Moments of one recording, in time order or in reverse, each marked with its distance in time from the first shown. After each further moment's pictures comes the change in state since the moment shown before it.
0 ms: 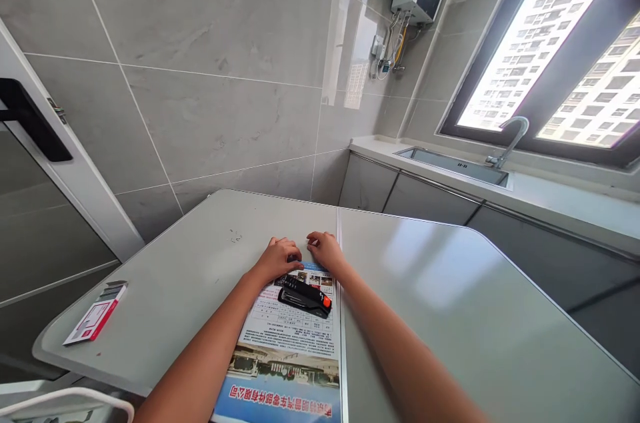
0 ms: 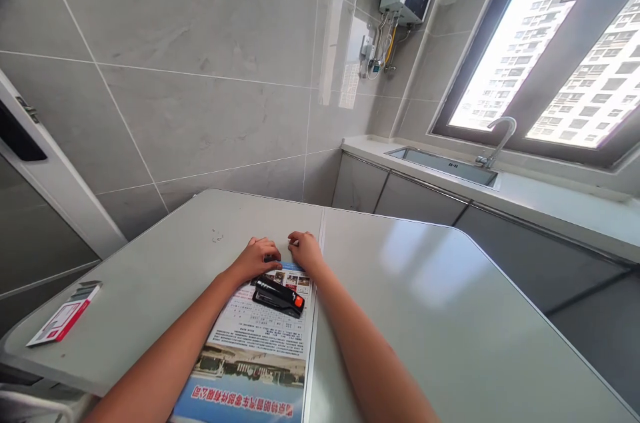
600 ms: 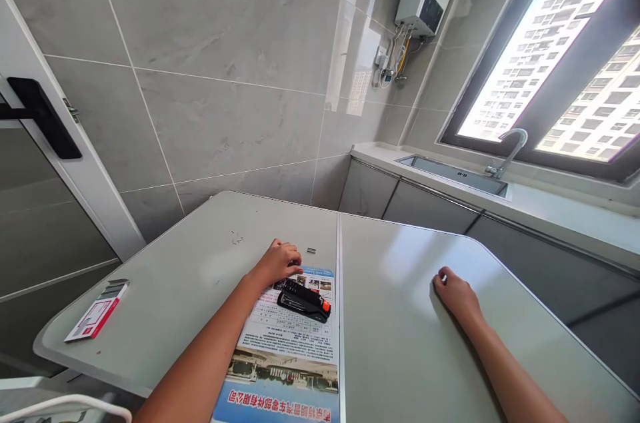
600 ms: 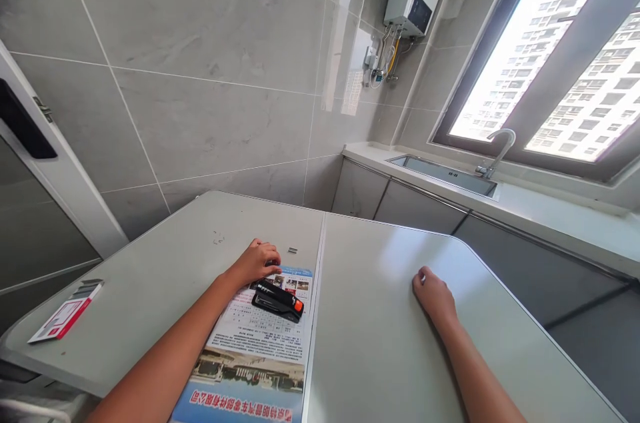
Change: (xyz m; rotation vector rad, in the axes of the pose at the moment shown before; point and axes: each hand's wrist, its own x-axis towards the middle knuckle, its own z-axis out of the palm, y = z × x) left_hand -0.001 -0.001 -0.002 0.045 -0.010 0.072; right_hand -0.153 0.202 -0.196 -0.570 0.134 0.640
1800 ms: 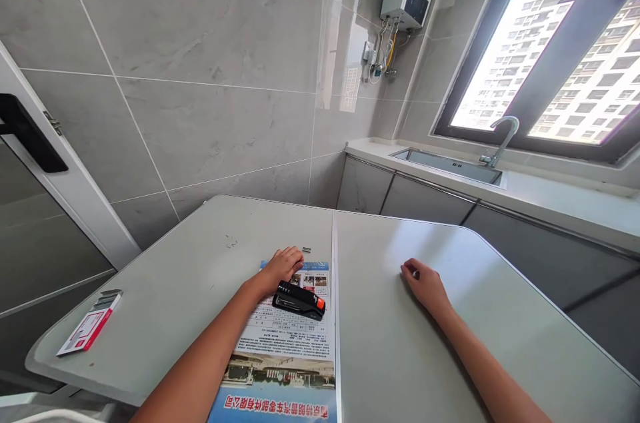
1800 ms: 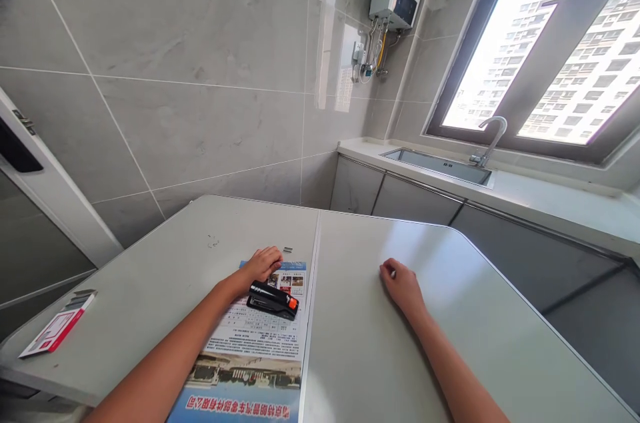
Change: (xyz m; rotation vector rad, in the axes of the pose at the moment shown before) left_hand 0.012 0.000 0.033 0.007 -0.074 -0.013; right_hand -0.031 -0.056 0.007 0.409 0.012 -0.217
